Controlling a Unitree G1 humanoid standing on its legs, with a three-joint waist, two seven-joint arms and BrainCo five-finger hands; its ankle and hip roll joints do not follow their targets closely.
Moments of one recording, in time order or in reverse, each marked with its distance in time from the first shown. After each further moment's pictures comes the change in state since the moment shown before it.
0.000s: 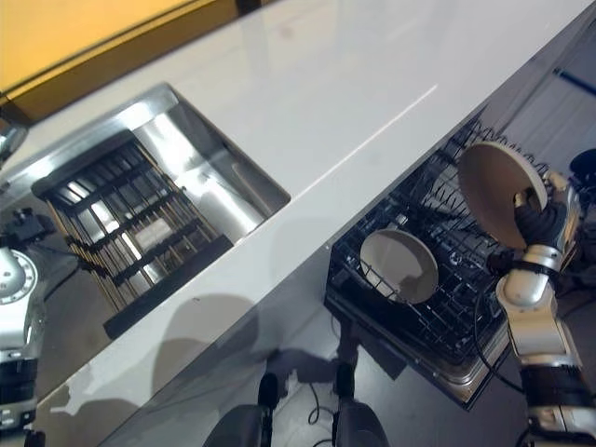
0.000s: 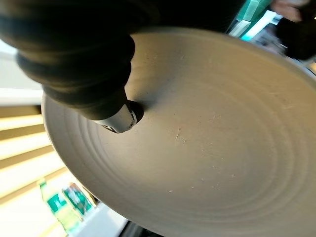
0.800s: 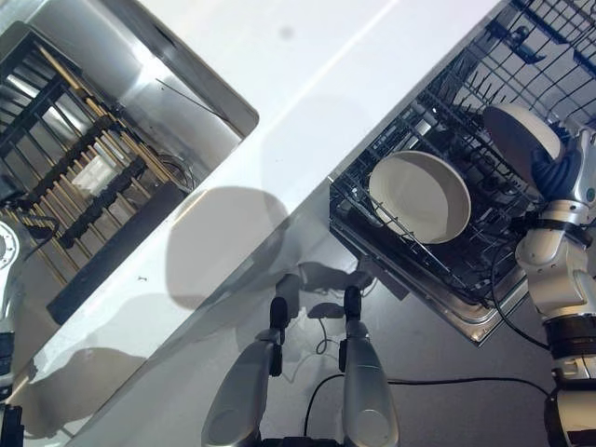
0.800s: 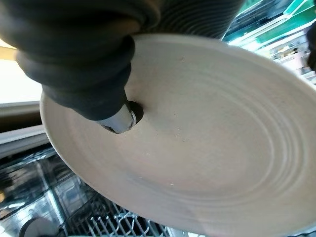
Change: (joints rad) left arm -0.088 0.093 -0.034 0.009 0.004 -0.001 0.137; right arm -0.192 -0.153 0.151 0.168 -0.087 -0.028 0.021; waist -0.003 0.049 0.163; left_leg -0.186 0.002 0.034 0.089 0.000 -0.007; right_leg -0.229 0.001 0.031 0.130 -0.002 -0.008
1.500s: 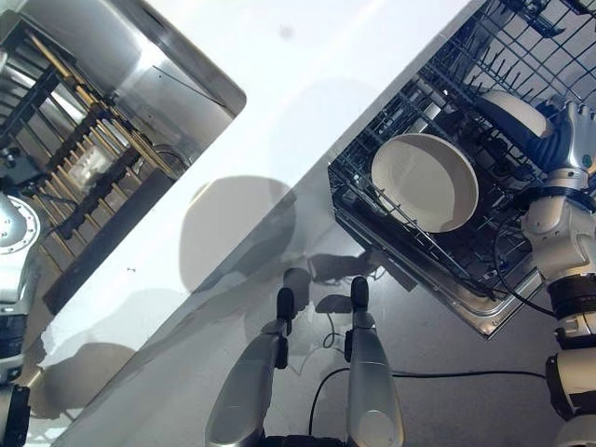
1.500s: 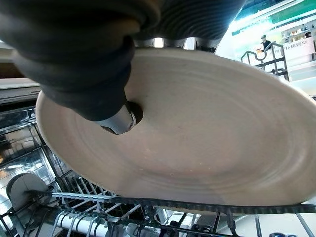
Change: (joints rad) left arm -0.117 0.034 -0.123 0.005 0.017 0.057 0.009; right arm -0.234 -0.036 0.181 0.253 0.000 -0.004 0.102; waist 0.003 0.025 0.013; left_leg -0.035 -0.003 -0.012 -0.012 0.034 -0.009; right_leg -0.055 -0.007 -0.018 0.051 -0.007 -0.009
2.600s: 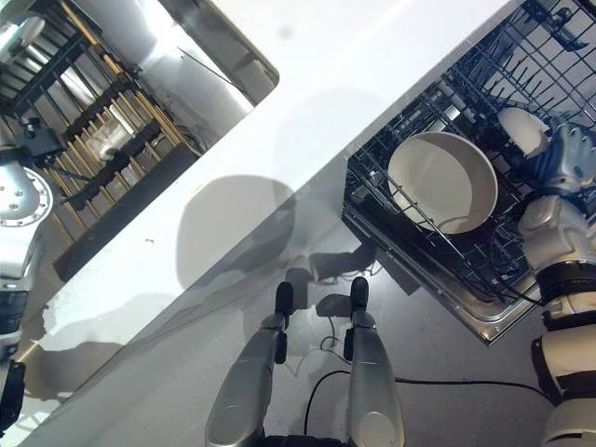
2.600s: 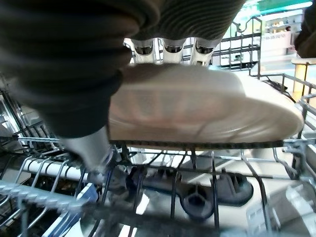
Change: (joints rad) left arm -0.150 0.035 -0.111 0.001 -0.001 0.045 -0.023; right arm -0.070 0.055 0.094 0.193 0.057 0.147 0.077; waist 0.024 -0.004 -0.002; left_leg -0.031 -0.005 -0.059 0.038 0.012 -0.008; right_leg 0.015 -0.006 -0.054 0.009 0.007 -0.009
